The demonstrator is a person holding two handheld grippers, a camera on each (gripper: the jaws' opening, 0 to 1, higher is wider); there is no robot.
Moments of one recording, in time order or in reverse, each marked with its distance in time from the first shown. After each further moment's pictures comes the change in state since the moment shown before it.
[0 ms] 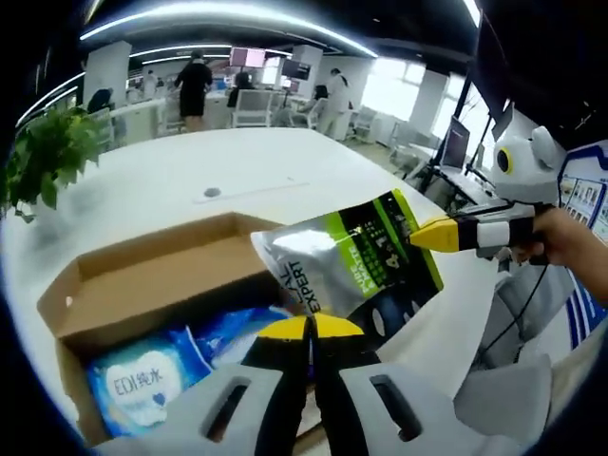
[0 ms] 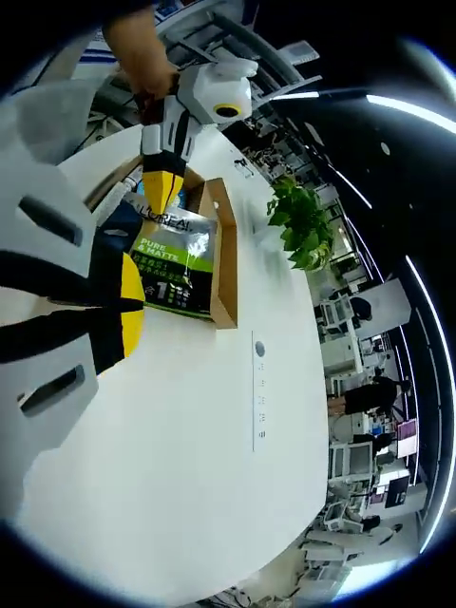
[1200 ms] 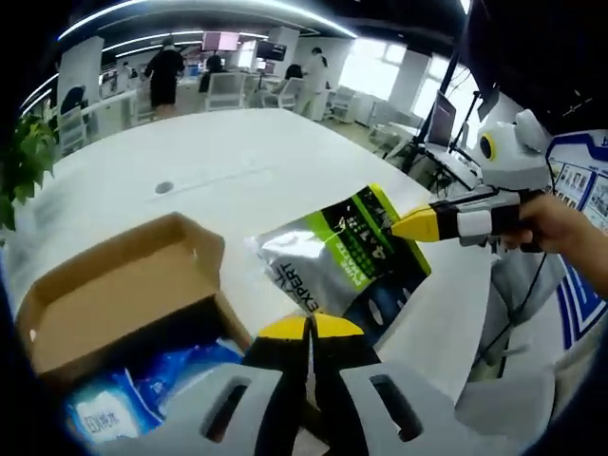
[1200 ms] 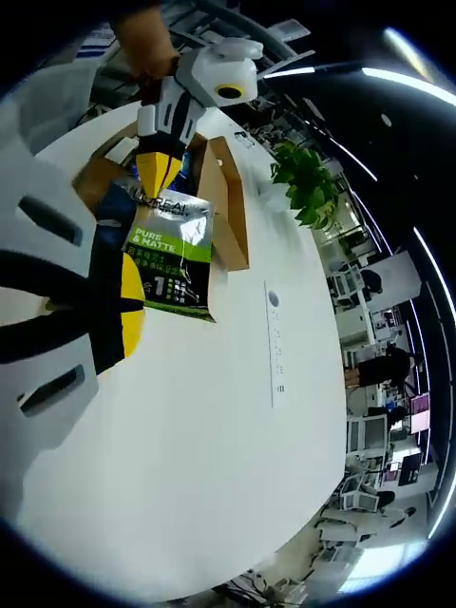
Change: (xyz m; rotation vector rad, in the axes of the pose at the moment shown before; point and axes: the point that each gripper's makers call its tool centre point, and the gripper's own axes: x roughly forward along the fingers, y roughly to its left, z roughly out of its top) left arm 0.068 -0.034 0.002 0.051 0.105 -0.089; right arm 0.008 -0.081 -0.014 0.049 0.058 -0.102
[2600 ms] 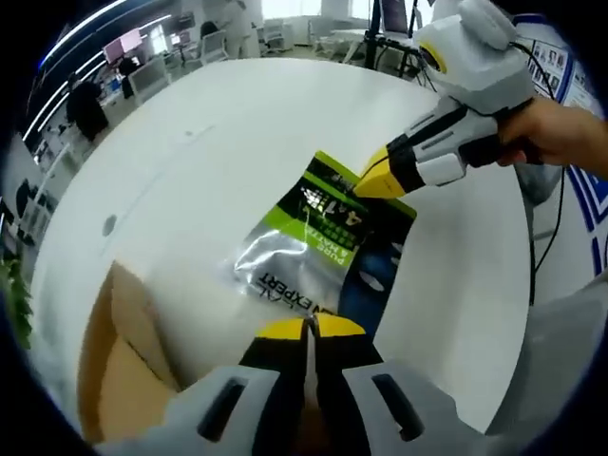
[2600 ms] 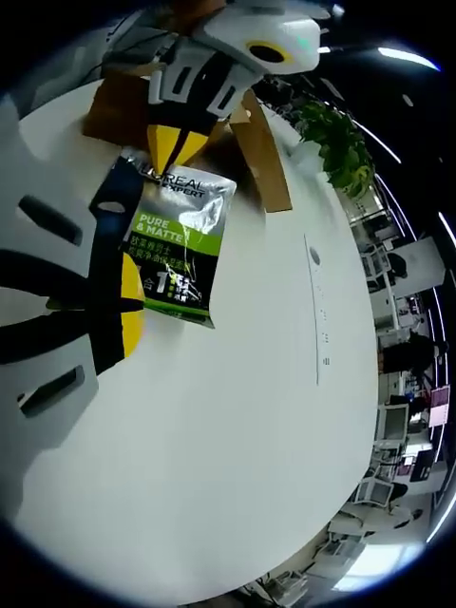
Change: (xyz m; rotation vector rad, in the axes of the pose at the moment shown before) left arm 0.075 0.011 -0.022 0.415 0.360 0.003; right arm 0.063 -0.059 -0.041 -0.009 0.111 -0.086
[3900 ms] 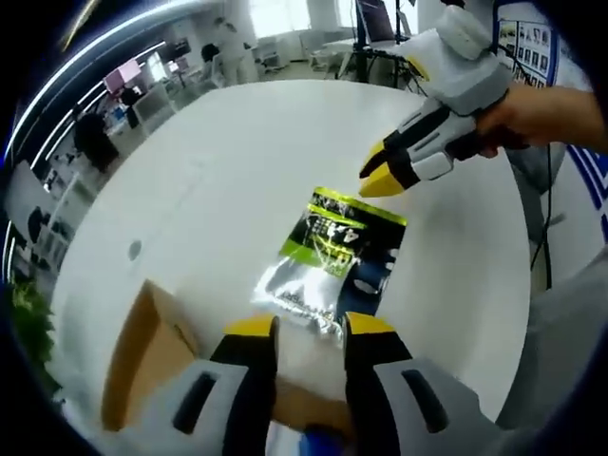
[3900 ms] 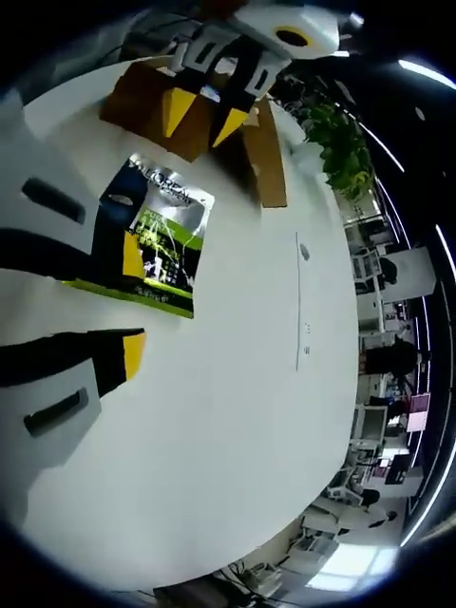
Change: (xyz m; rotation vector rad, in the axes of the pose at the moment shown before) left arm -0.043 -0.002 0.009 0.059 -0.104 0.079; right arm -0.030 -0.013 0.008 -0.094 -0.069 -0.053
